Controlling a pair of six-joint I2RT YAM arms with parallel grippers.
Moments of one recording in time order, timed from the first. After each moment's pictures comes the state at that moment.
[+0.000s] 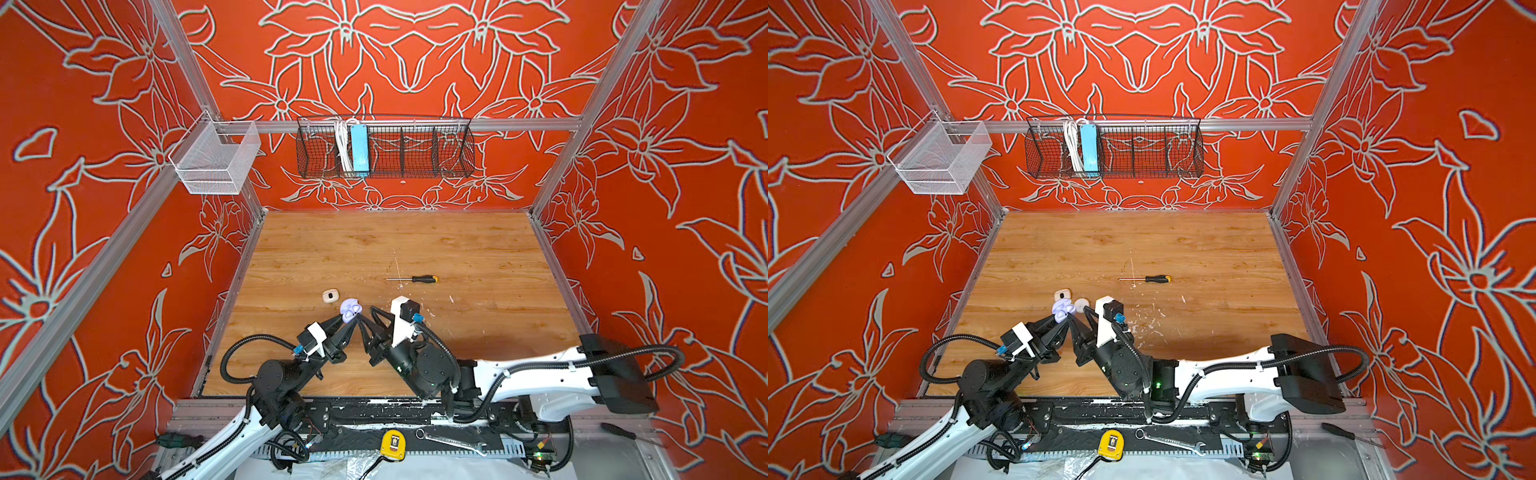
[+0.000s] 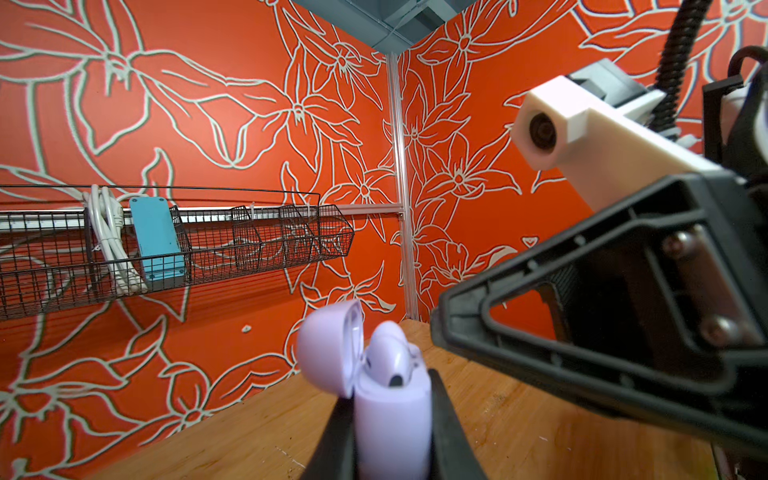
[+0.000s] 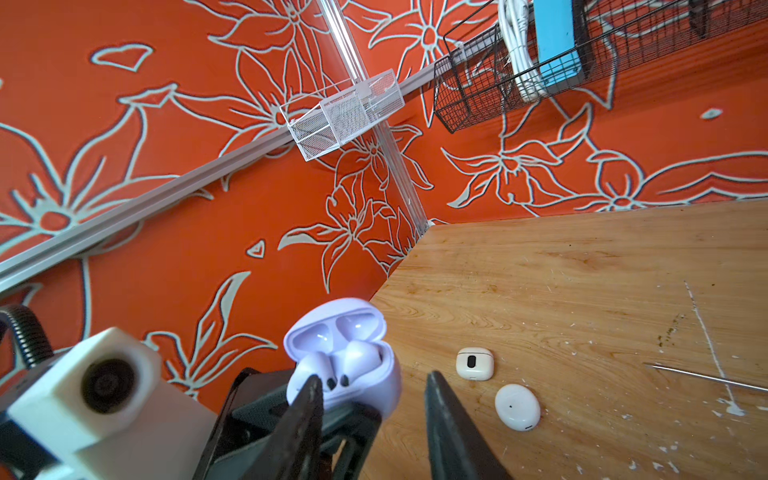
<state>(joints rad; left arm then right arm) -0.69 0.15 0.01 0.58 0.08 0.07 1.49 1.41 0.83 0.70 0.80 0.42</state>
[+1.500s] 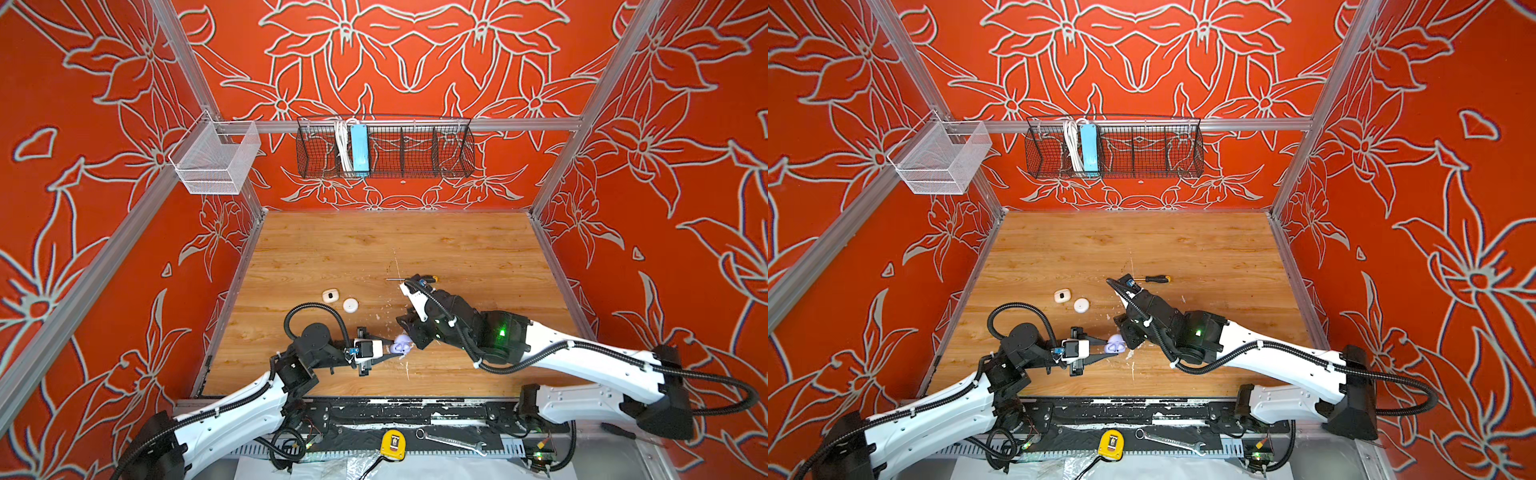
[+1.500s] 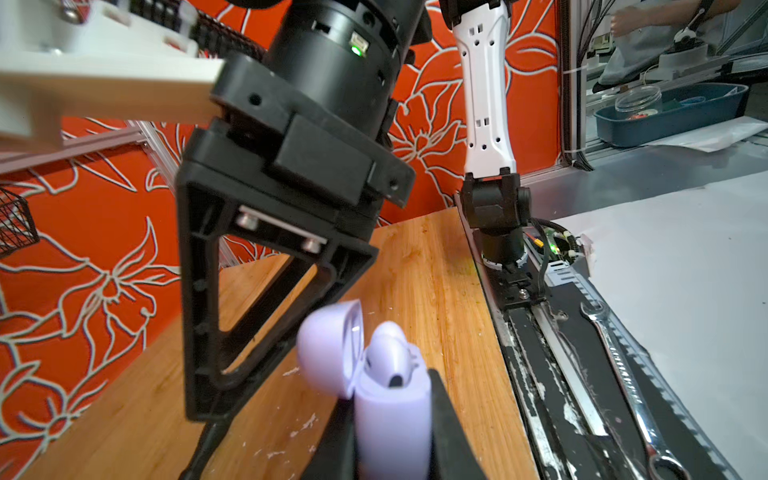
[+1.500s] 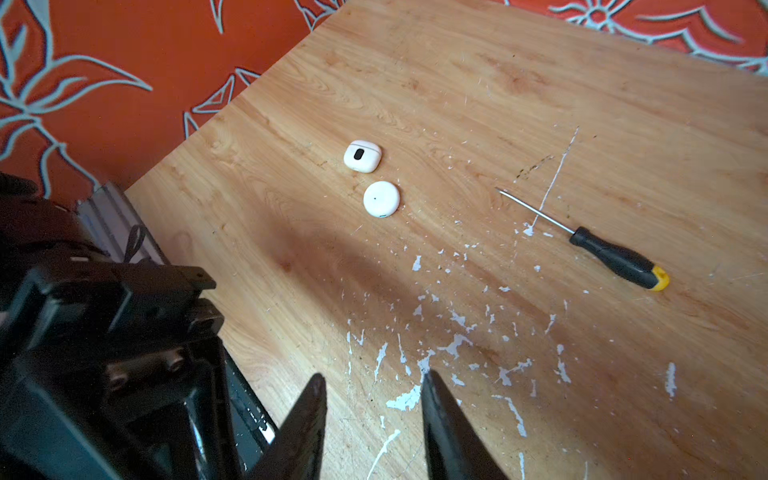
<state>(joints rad) -0.77 0.72 0.22 0.49 0.64 0.34 1.17 1.19 1.05 -0.51 0.22 0.43</state>
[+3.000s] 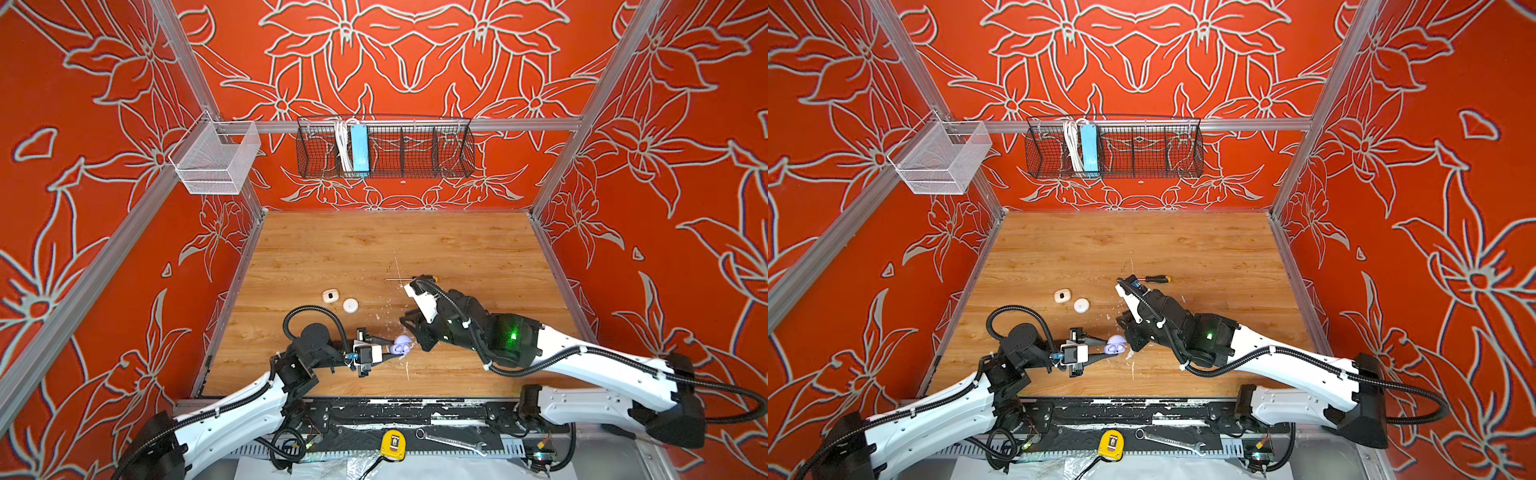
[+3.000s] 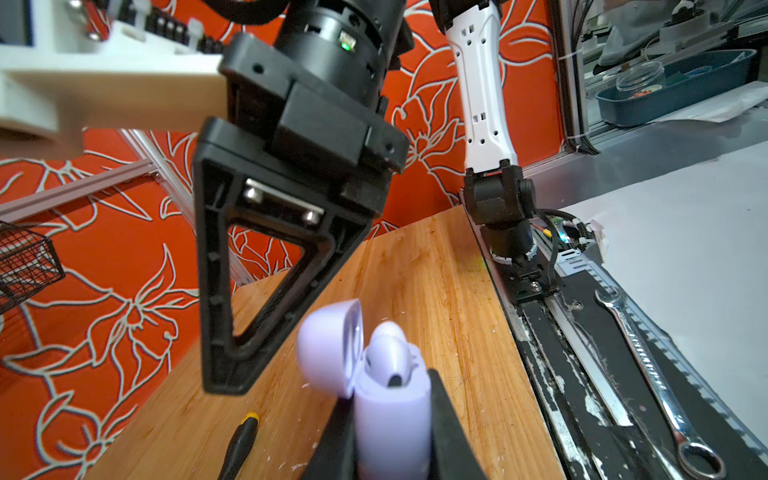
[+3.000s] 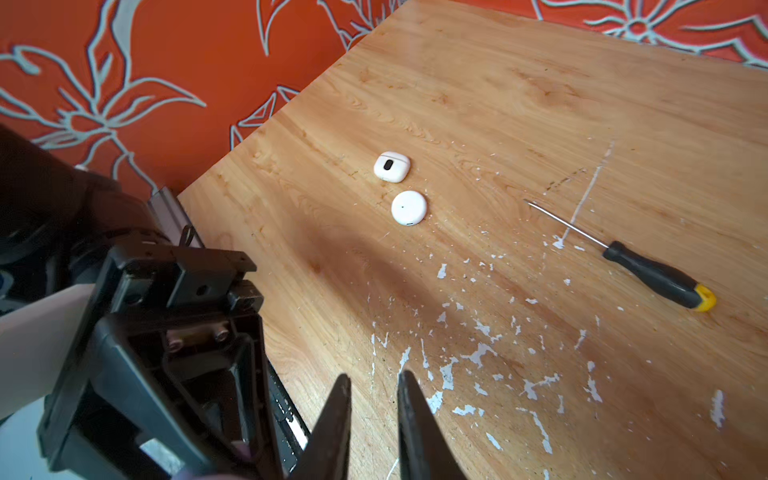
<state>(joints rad) -0.77 0.72 0.21 0.51 0.68 0.44 1.13 1.12 0.99 -0.45 0.13 0.40</state>
